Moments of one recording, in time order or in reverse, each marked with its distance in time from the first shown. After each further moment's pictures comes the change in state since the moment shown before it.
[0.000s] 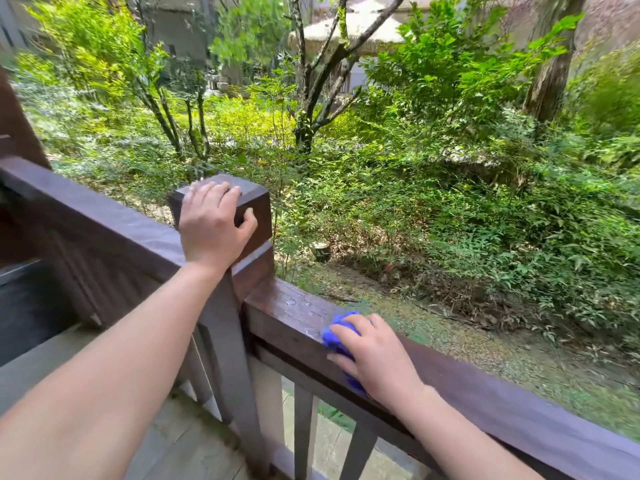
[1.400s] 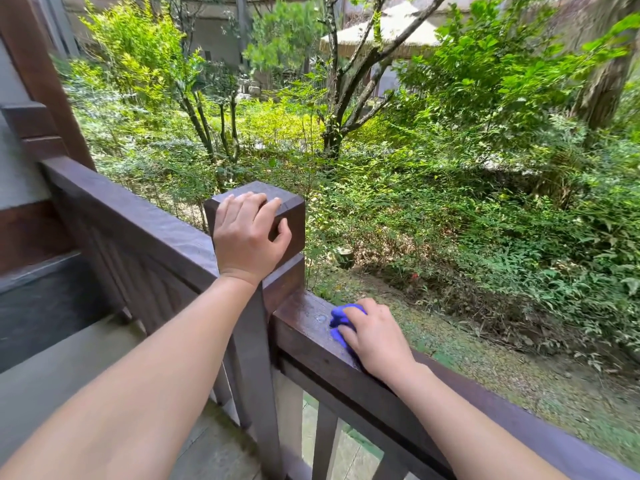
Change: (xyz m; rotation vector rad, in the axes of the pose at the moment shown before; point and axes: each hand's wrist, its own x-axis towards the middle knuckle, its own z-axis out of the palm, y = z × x) left_hand -0.002 -0.003 0.013 -0.039 0.217 0.056; right_hand 0.085 -0.012 0.022 0.116 -0.095 0.179
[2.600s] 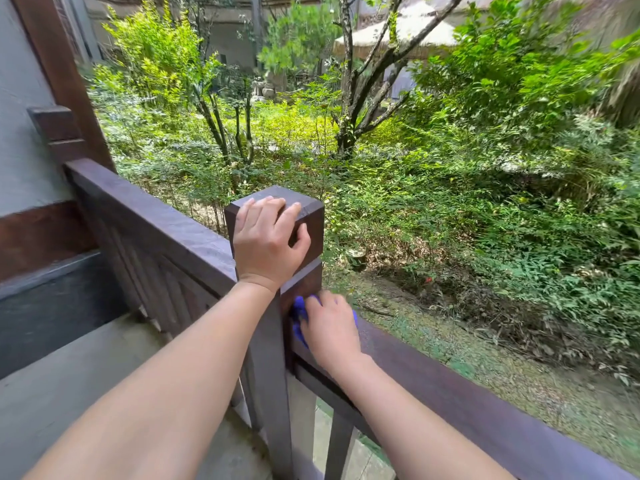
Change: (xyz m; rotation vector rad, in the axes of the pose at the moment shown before) left_hand 0.002 0.002 -0.003 -0.014 -0.001 -0.011; right_hand 0.048 -0.090 0.029 0.053 0.107 -0.089
